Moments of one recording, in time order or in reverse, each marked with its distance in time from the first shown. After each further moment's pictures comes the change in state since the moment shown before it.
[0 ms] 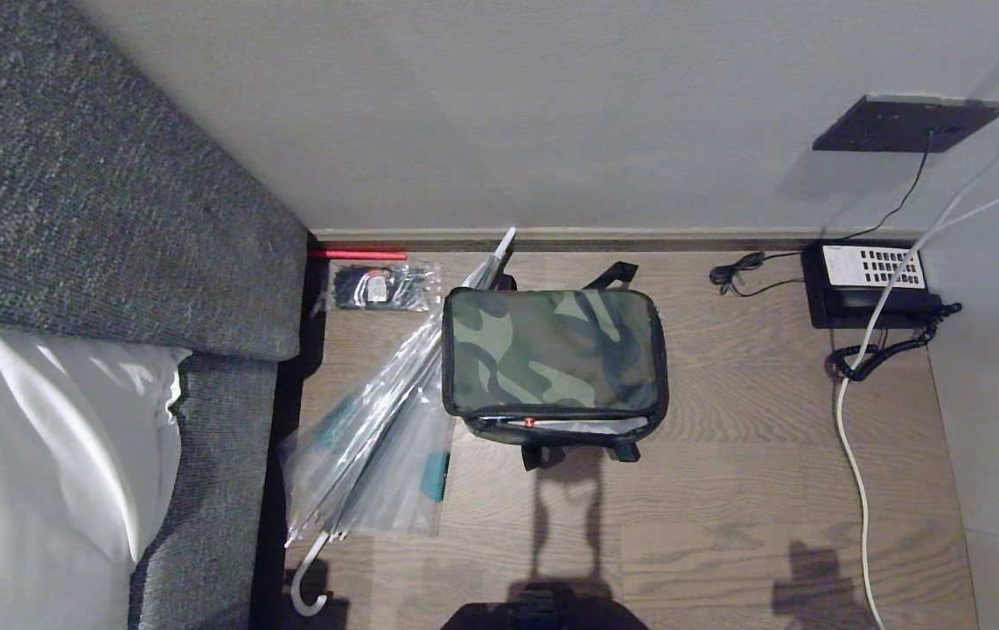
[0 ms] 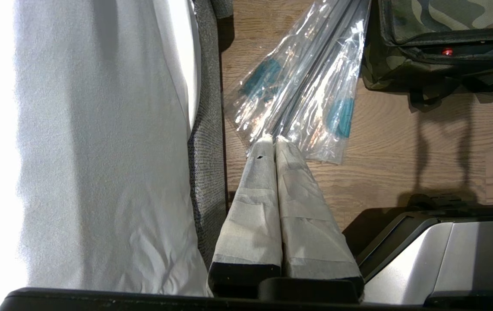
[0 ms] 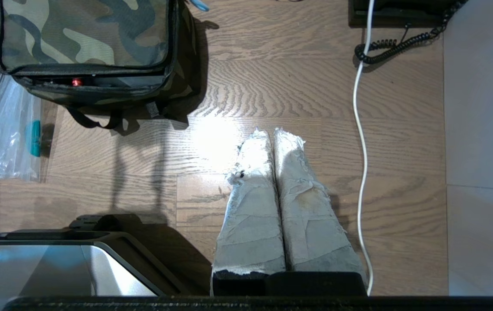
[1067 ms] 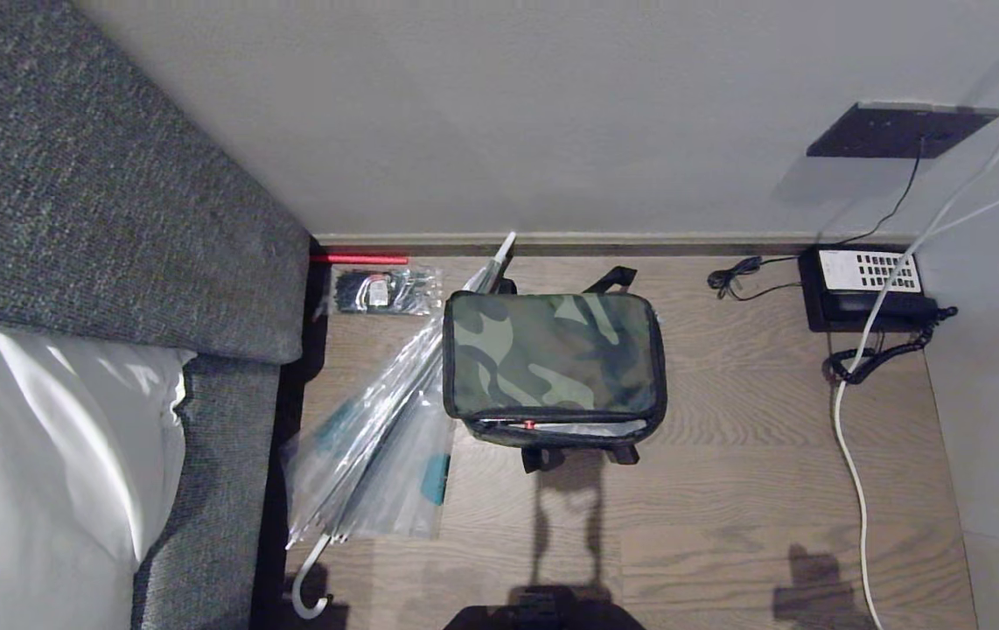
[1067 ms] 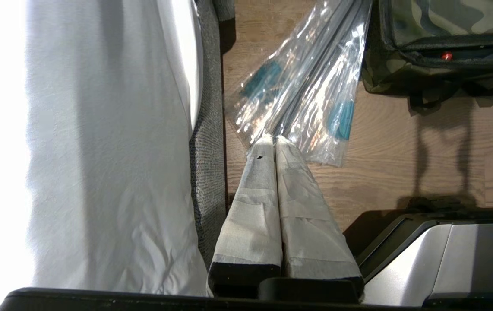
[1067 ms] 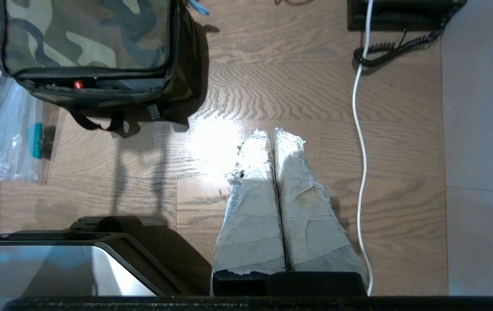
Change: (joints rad) left arm 0.000 0.001 0.002 -0.003 0.005 -0.009; right arm 0.000 0.001 0.000 0.000 0.000 0.000
